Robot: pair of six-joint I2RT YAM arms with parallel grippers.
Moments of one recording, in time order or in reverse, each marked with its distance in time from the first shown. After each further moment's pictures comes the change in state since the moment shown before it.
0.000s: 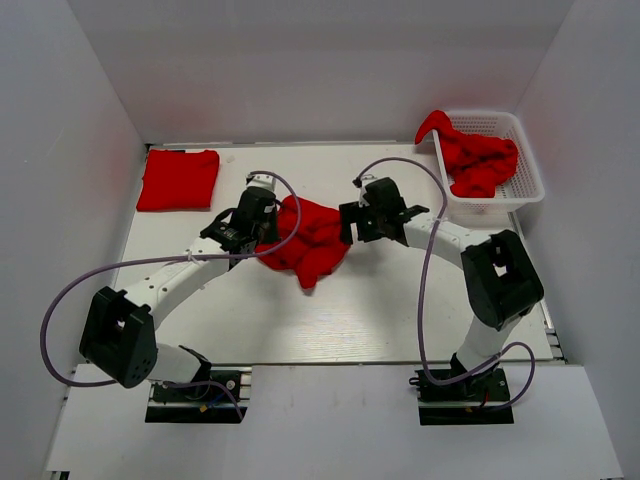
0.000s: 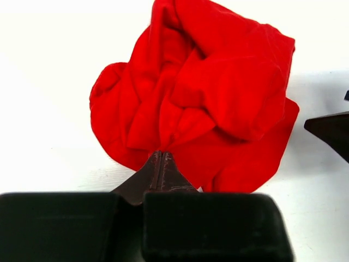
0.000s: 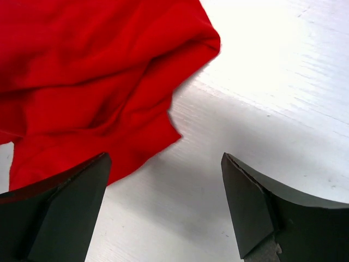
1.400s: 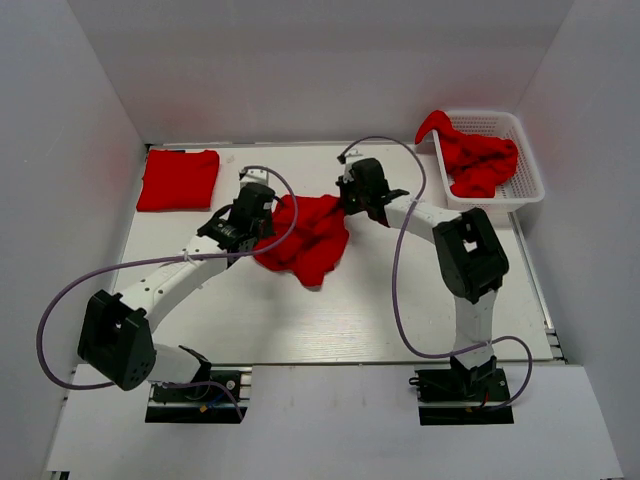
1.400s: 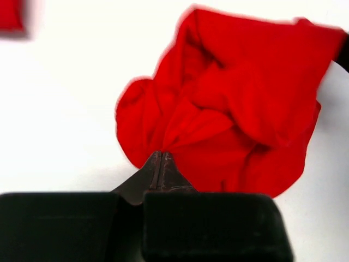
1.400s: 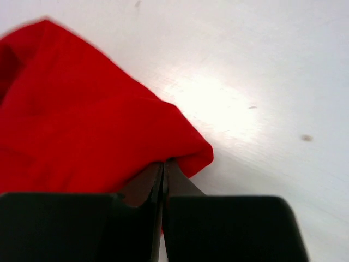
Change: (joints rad) left arm 0.000 -0.015 0.023 -0.048 -0.121 0.002; right arm -0.010 0.280 0.264 0.186 0.038 -0.119
